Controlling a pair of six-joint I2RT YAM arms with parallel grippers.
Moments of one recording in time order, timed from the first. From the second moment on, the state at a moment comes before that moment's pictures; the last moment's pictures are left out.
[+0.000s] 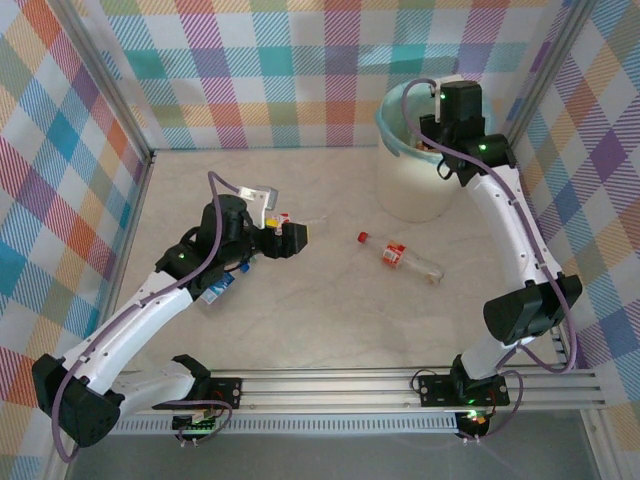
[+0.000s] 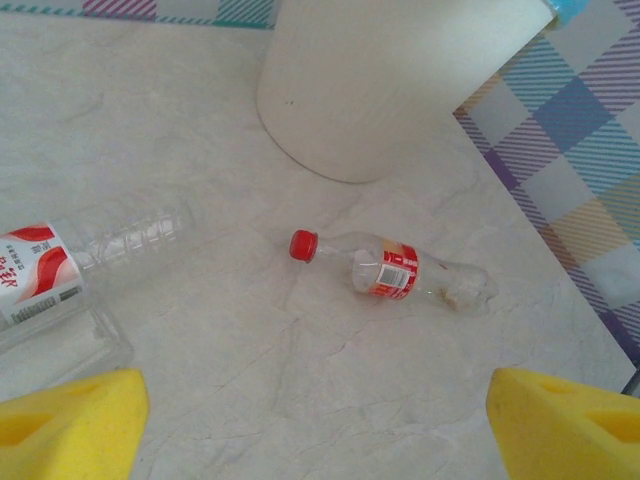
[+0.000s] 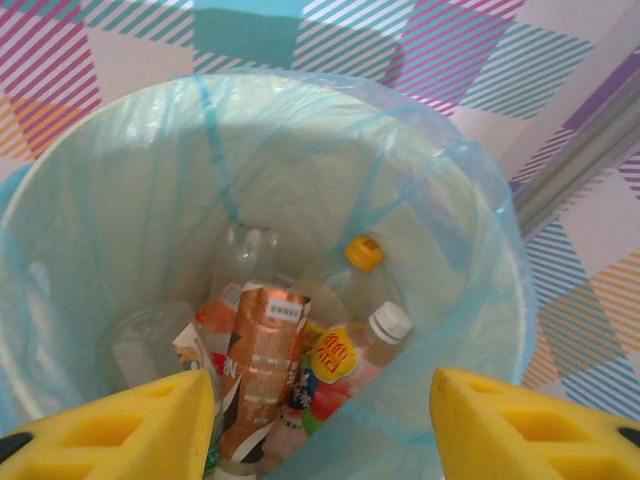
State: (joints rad) left arm -0.58 1.09 1.03 -0.43 0.17 -0.39; right arm 0.28 1.65 1.91 -0.76 0.38 -0.10
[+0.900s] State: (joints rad) left arm -0.83 1.66 1.33 -0.56 0.12 -0.73; right arm 0.45 1.13 1.53 -0.76 0.26 0.02
